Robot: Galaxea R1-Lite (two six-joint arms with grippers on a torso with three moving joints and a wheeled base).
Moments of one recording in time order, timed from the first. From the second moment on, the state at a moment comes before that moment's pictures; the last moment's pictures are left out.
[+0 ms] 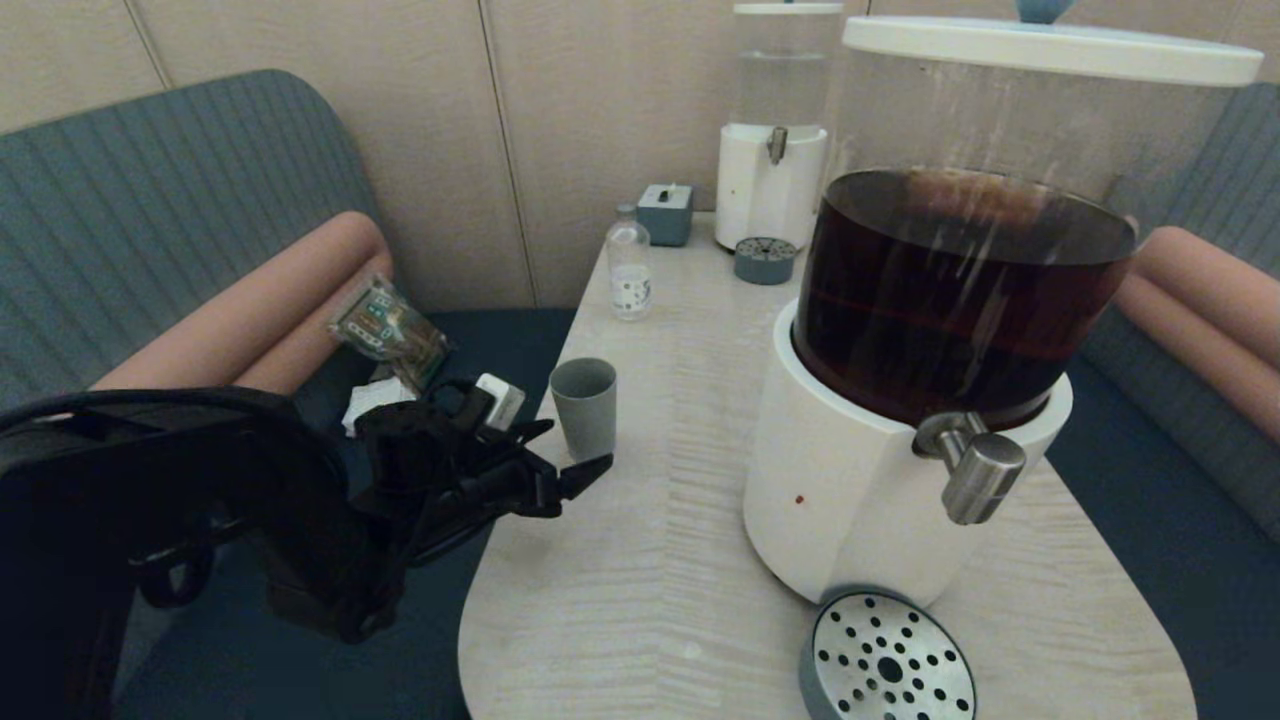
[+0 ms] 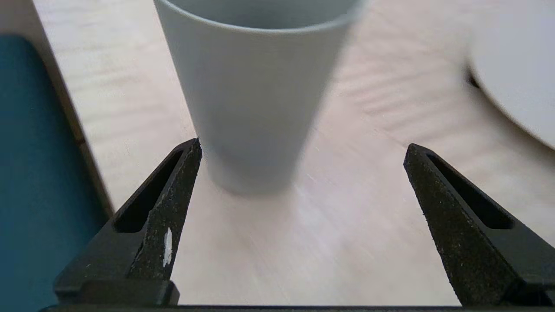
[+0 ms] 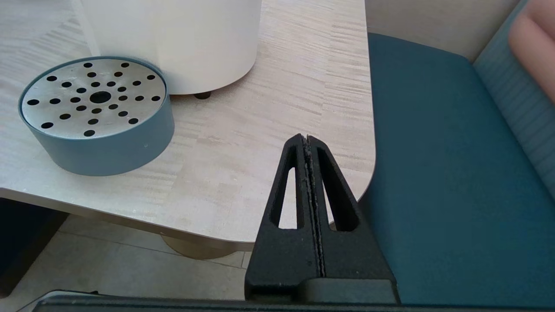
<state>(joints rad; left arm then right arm) -0.26 2.22 -0.75 -1.36 -0.43 0.03 0.00 0.00 0.00 0.01 0.04 -0.11</state>
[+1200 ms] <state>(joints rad) -0.25 1.35 -0.25 -1.33 -0.27 -0.04 0.00 0.00 0.00 0.01 0.04 -0.11</state>
